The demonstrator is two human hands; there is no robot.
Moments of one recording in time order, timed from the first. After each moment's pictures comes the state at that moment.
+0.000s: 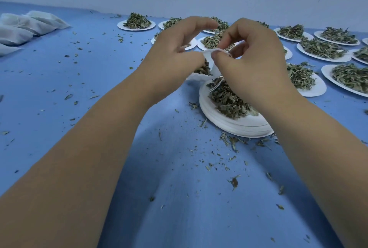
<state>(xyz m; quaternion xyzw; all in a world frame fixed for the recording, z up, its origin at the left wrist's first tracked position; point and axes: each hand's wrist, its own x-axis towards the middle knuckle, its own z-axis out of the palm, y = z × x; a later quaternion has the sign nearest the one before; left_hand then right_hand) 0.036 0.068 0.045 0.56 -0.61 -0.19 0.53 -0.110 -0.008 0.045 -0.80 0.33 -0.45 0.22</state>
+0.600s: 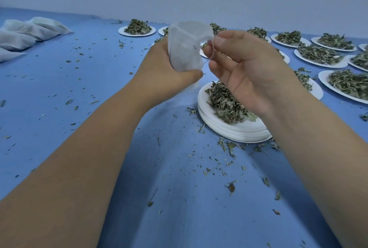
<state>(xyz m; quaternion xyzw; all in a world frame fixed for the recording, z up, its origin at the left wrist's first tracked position) 0.050 0.062 0.030 0.64 -0.53 -0.16 0.54 -0.110 -0.010 0.055 -0.50 0.19 -0.41 0.74</state>
